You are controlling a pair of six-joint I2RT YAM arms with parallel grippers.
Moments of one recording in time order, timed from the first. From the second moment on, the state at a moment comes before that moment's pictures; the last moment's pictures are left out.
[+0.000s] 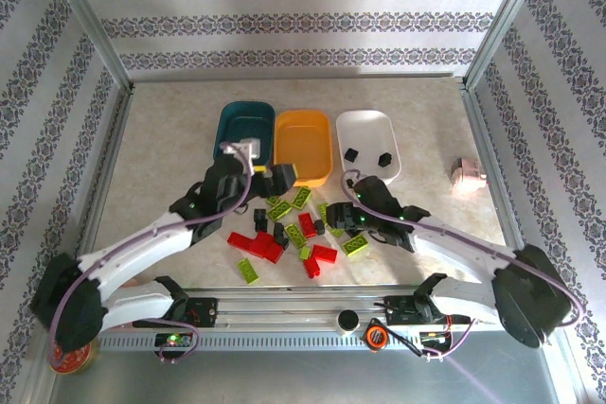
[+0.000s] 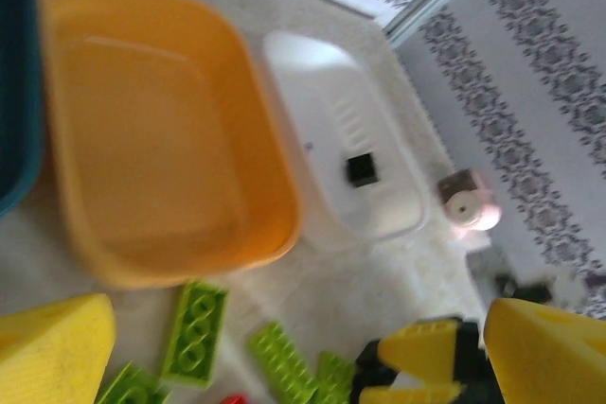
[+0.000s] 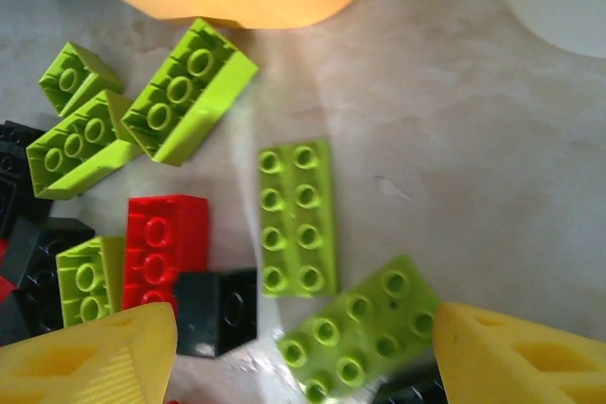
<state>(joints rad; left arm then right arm) -0.64 1.09 0.64 0.05 0.02 -0.69 0.66 1.19 0.55 -0.21 -0.07 0.55</state>
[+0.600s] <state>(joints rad) -0.64 0.50 0.29 -0.14 -0.16 -0.71 0.75 1.60 0.78 -0.22 0.10 0.55</state>
